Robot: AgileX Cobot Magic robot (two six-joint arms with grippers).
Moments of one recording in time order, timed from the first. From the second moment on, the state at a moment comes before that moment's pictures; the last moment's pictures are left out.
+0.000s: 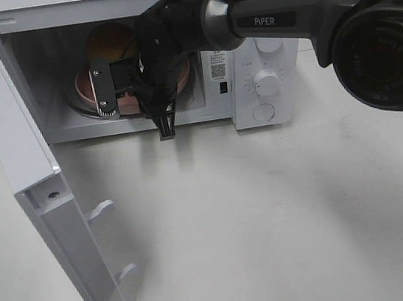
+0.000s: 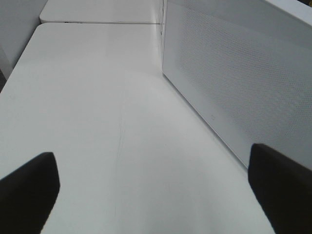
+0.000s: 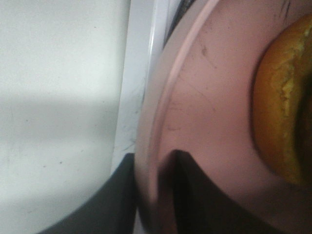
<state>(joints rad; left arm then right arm) 0.01 0.00 -0.50 -0.07 1.04 0.02 0.65 2.45 -2.04 -0.22 0.60 -0.97</state>
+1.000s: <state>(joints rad) 0.01 0.00 -0.50 -0.07 1.04 0.02 0.66 2.36 -1.95 -0.24 0.58 -1.01</state>
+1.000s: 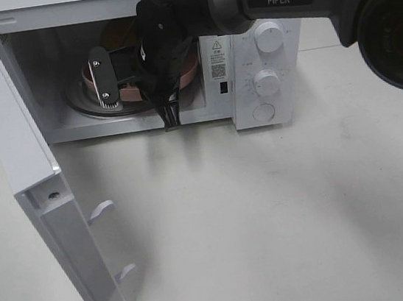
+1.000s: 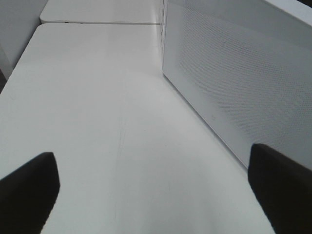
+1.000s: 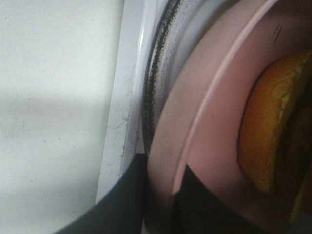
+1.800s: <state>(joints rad) 0.01 0.00 -0.50 -0.07 1.04 0.02 0.66 2.07 -1.45 -0.24 0.22 -1.08</state>
